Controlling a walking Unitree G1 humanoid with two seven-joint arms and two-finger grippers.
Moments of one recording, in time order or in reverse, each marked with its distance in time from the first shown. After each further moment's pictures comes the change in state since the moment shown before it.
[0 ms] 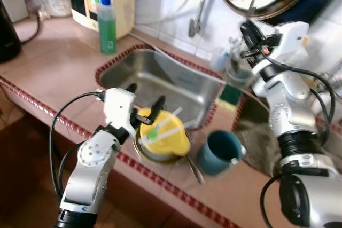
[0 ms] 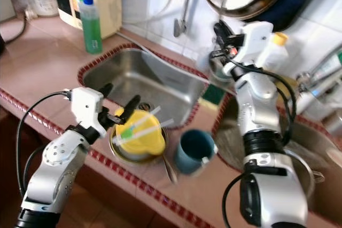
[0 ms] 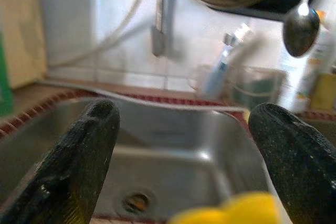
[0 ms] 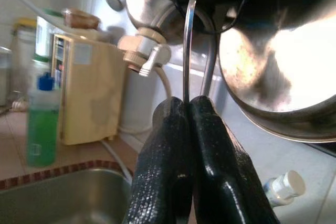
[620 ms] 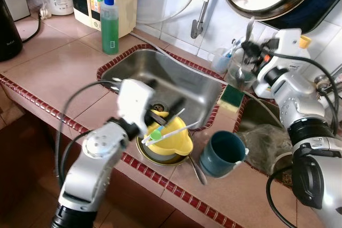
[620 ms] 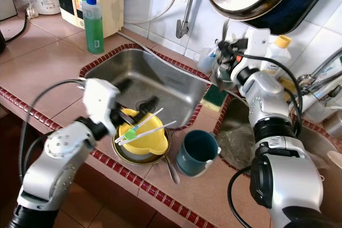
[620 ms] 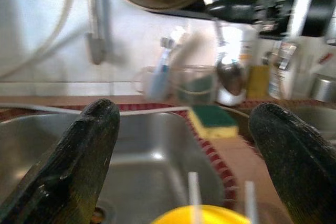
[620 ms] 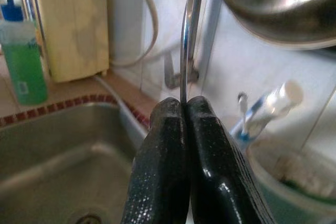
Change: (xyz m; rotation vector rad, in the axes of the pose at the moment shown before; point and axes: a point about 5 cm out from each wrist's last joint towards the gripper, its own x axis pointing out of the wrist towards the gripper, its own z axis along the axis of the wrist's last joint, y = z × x) left arm 0.007 -0.039 0.026 -0.002 0.038 -0.268; right arm -0.009 -0.029 -0.030 0.085 0.266 -0.017
